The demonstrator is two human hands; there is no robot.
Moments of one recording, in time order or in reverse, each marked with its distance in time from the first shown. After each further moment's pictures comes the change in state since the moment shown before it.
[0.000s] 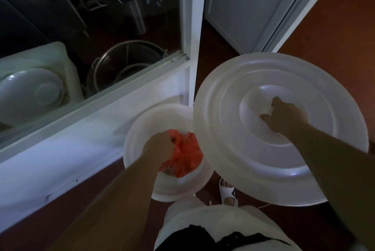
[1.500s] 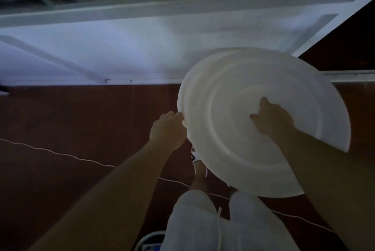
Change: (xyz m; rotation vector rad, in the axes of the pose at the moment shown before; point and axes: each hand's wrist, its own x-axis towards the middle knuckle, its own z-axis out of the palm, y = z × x) left_hand -0.079 -0.164 0.133 -0.146 0.224 -0.349; right_hand -0.006 -0.185 0.236 -0.317 -0.296 -0.546
